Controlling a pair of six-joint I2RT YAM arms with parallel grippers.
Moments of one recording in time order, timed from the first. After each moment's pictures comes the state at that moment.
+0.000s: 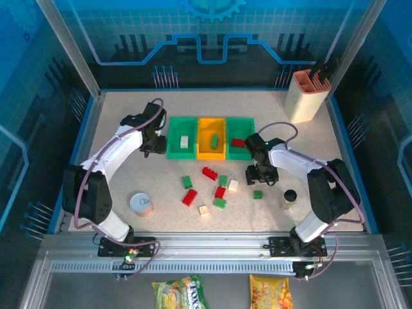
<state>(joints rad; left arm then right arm) -0.24 1.59 1.30 -0.97 -0.14 -0.22 0.46 1.61 1.01 -0.93 0.08 0.38</state>
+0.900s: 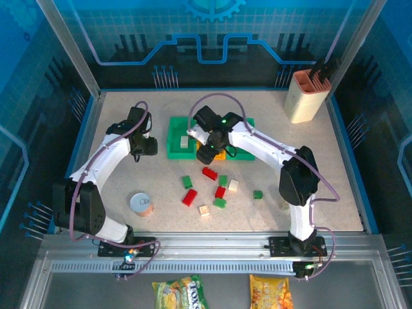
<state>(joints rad) -0.14 1.48 1.16 -0.85 -0.08 -0.22 0.76 1.96 1.76 -1.03 0.01 -0.25</state>
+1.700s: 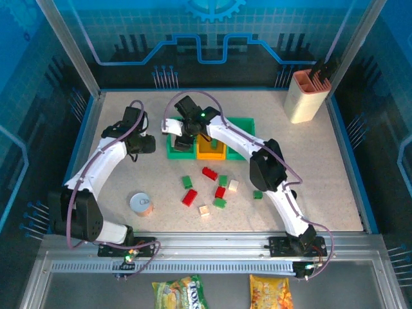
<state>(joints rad) -0.12 1.42 1.14 -0.80 -0.08 -0.22 0.75 2.36 2.23 -0.83 -0.19 -0.72</state>
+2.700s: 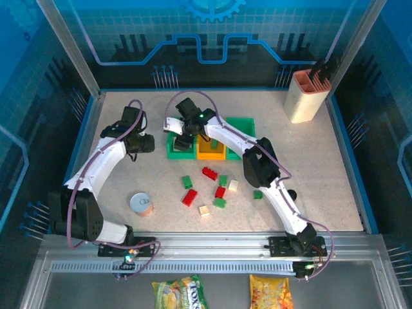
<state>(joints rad) -0.11 1.42 1.14 -0.80 -0.08 -0.22 0.72 2.47 2.28 -0.77 -0.18 -0.65</state>
